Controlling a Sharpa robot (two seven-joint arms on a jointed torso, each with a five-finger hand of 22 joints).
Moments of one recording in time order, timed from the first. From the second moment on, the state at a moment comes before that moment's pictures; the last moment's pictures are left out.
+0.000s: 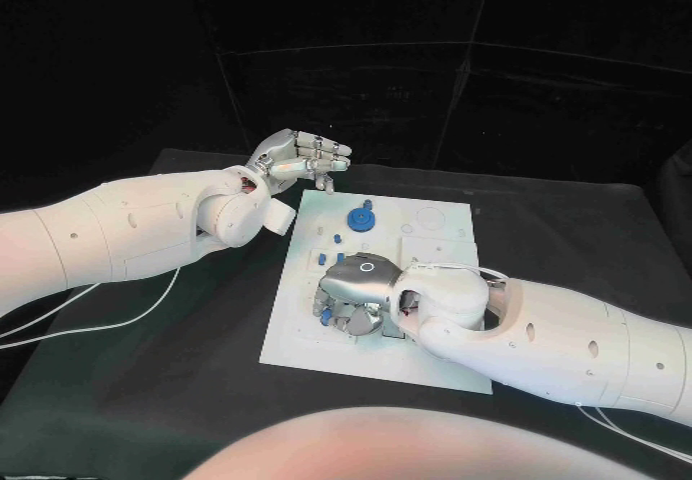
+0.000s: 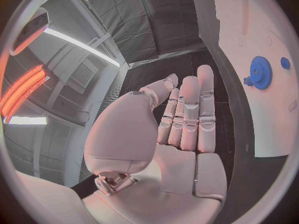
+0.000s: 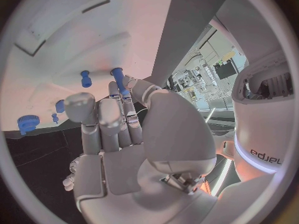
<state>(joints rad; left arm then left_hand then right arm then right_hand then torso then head) 1.25 -0.80 -0.15 1.31 -0.11 -0.13 0.44 1.33 -0.12 0.49 -0.12 0.05 0.99 0.18 0.15 0.07 1.05 0.11 0.25 0.07 1.20 0.02 0.95 0.51 0.17 1.19 0.11 0.60 0.65 1.02 -0.49 -0.05 1.62 -1.83 -0.09 -0.05 1.35 -0.13 0.56 -0.08 0.13 1.11 0.15 0.07 0.07 1.21 0.08 0.12 0.07 1.46 -0.01 1.16 0.96 0.12 1.33 0.08 1.22 0.81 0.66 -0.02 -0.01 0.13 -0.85</state>
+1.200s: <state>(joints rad) 1.25 -0.81 -0.15 1.32 -0.11 -0.12 0.43 1.33 -0.12 0.49 -0.13 0.05 0.99 0.18 0.15 0.07 1.05 0.12 0.26 0.07 1.20 0.02 0.95 0.51 0.17 1.19 0.11 0.60 0.65 1.02 -0.97 -0.05 1.87 -1.51 -0.37 -0.09 1.21 -0.17 0.25 0.02 0.19 1.07 0.10 0.13 0.09 1.41 0.01 0.48 0.31 1.47 -0.06 1.27 1.08 0.12 1.38 0.04 1.26 0.88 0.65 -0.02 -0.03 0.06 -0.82</state>
